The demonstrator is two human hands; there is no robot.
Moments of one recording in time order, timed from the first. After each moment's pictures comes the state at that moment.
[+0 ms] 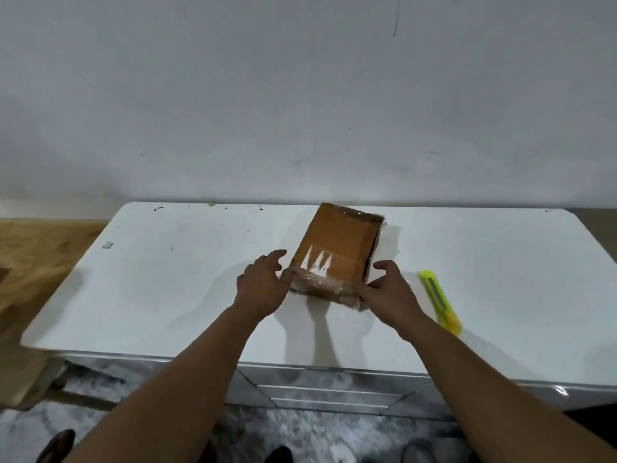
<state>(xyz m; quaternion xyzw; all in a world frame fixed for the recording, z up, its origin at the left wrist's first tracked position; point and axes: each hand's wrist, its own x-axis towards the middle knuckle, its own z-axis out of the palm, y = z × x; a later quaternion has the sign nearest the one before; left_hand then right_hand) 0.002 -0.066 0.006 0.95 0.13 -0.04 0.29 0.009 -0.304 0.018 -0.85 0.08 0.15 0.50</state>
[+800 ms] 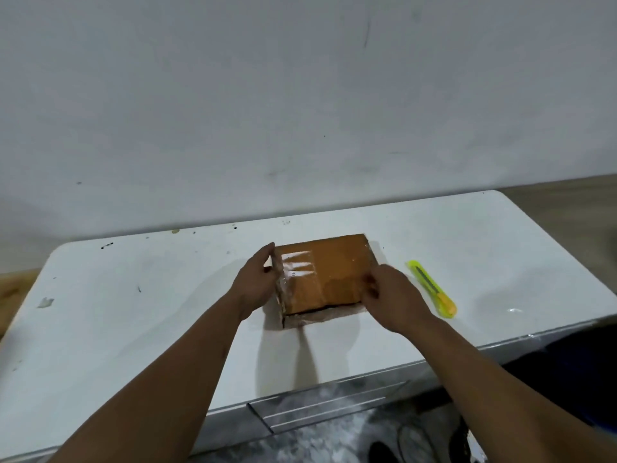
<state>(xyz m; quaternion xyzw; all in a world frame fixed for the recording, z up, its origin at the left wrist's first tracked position) 0.063 -0.016 -0.001 0.83 0.04 -0.13 0.54 -0.005 -0.271 0.019 -0.97 0.02 -0.01 0.24</state>
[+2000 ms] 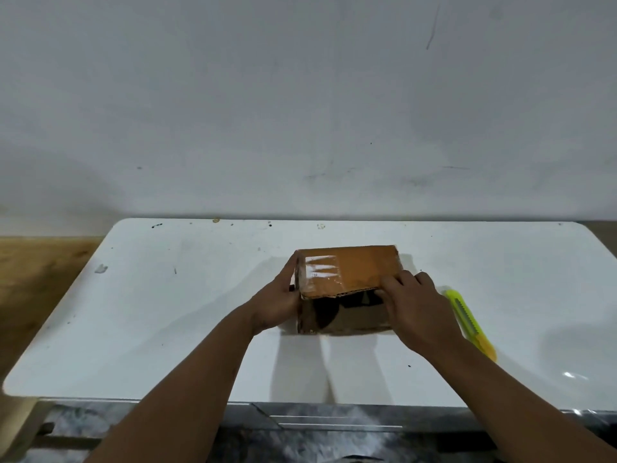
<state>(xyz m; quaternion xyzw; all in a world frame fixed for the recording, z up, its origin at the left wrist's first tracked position) 0.039 -0.021 0.012 0.82 0.02 -0.22 0.53 0.026 -0.289 0.015 -0.98 -0.16 -0.10 0.08</state>
